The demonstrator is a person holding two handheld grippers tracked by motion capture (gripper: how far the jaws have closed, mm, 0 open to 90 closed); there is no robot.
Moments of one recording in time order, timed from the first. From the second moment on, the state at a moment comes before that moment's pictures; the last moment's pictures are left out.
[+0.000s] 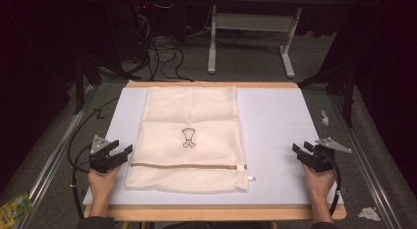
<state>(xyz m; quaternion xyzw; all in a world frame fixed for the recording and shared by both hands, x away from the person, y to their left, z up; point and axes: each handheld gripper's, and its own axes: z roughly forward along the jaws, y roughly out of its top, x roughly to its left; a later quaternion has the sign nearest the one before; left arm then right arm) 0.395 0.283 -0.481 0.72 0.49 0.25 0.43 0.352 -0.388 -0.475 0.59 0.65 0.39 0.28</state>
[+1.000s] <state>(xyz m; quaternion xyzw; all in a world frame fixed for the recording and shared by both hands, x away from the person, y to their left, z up) 0.396 0.257 -0.459 0.75 0.47 0.20 0.42 0.359 -0.334 -0.462 0.55 0.70 0.41 0.22</state>
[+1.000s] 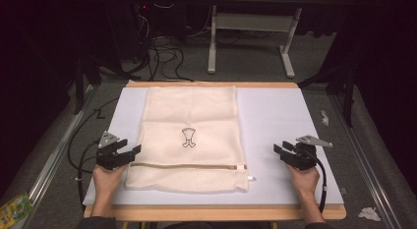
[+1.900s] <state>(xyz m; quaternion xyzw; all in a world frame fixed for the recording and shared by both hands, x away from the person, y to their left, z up) 0.412 0.241 -0.466 0.76 0.51 0.17 0.38 0.388 -0.231 -0.451 0.46 0.77 0.42 0.14</state>
